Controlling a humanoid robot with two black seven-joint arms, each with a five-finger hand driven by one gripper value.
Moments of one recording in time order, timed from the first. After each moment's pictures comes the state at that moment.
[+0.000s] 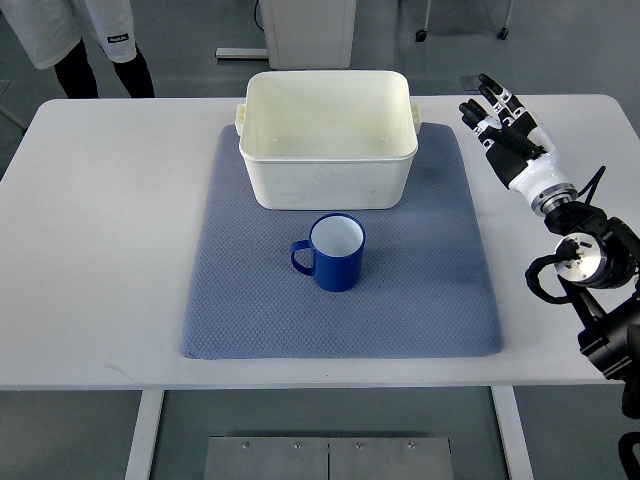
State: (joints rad) left arm -0.06 0.00 -0.10 -0.29 0.04 0.13 -0.11; right arm 0.59 -0.13 1.17 0.94 -0.47 0.13 0.15
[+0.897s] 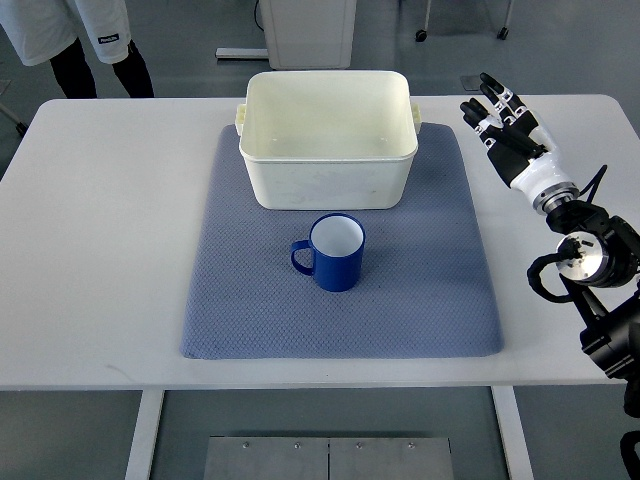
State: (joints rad) left arm -0.04 0.00 -0.10 -0.29 0.04 0.12 -0.11; right arm 0.59 -0.14 1.17 0.94 -0.47 0.13 0.15
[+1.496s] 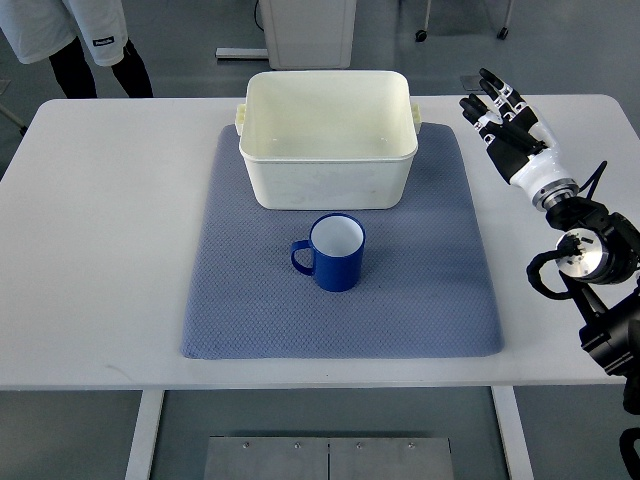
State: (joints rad) left arm -0.04 0.00 -0.10 -0.29 0.04 0.12 -0.11; right arm 0.61 -0.14 1.17 0.94 -0.47 0.13 0.15
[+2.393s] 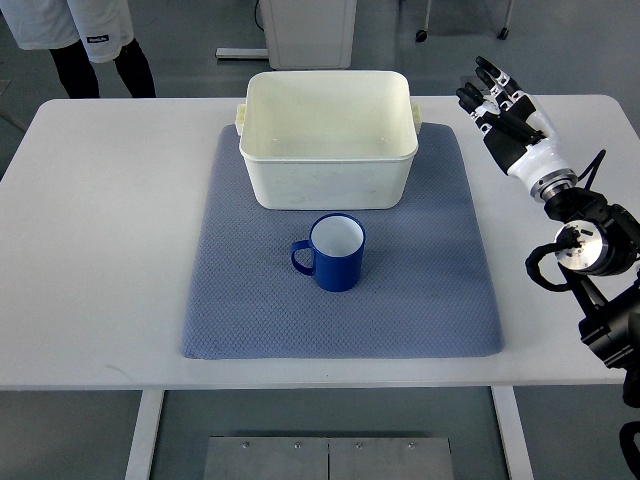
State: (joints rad) left arm -0.04 0.00 -0.10 -0.29 0.04 0.12 -0.11; right arm 0.62 -0.14 1.16 0.96 -0.47 0.14 0.15
